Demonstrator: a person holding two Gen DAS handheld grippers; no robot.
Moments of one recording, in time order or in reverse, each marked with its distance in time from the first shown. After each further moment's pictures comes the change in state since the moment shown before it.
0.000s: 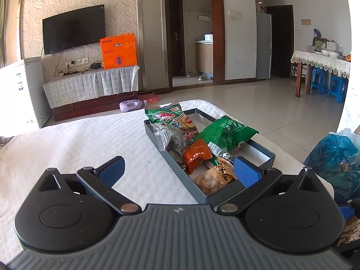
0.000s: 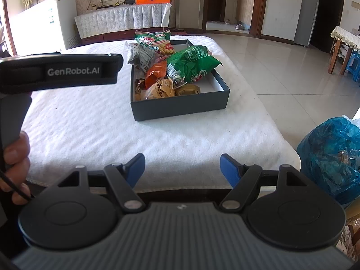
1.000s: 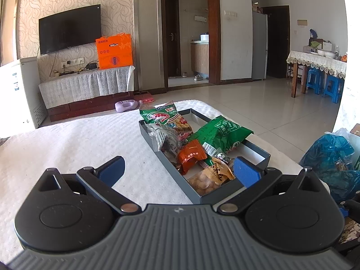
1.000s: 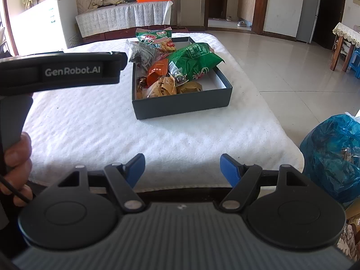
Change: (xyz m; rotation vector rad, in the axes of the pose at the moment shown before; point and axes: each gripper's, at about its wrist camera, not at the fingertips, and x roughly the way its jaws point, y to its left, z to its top) left arm -0.002 -0.003 -0.001 0.006 -0.002 -0.023; right arm 0.003 -0.001 -0.001 0.009 0.016 0.018
